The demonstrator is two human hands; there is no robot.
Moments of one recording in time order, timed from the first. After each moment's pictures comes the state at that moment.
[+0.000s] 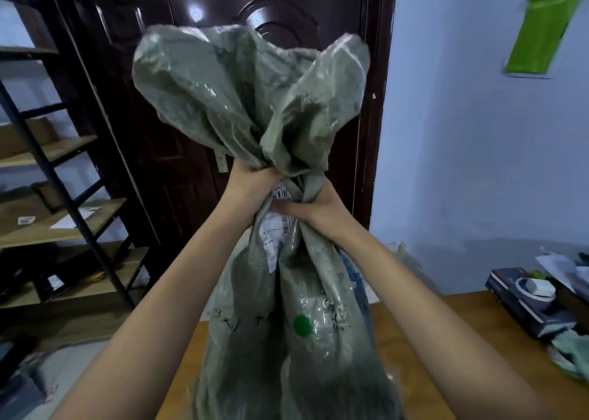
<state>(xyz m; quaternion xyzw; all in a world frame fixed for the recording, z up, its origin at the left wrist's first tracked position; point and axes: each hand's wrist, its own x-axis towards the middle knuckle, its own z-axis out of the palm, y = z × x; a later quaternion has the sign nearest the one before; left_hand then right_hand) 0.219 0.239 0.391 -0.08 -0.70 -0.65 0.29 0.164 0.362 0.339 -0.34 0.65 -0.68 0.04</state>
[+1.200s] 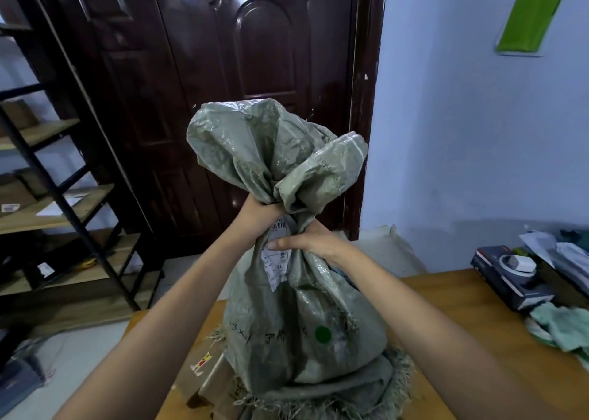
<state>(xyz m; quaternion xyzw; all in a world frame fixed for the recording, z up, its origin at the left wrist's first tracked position) 0.205 0.248 0.307 -0.08 -0.76 -0.62 0.19 0.174 0.382 0.270 -0.32 0.68 -0.63 0.21</state>
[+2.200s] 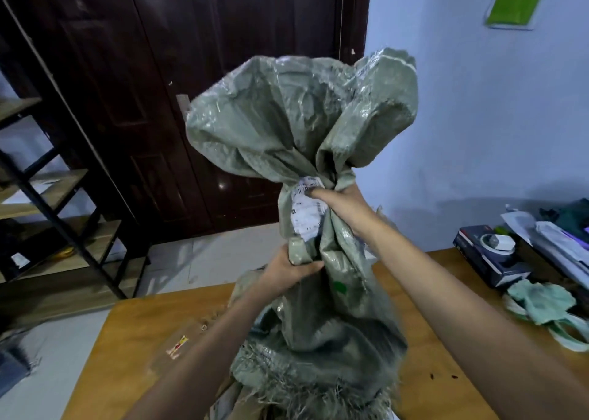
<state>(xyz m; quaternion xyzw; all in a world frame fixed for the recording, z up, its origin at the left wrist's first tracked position) 0.215 0.312 0.183 0.02 -0.76 -0.65 -0.02 0.138 0.444 0.277 -0.16 0.71 -0.69 0.04</state>
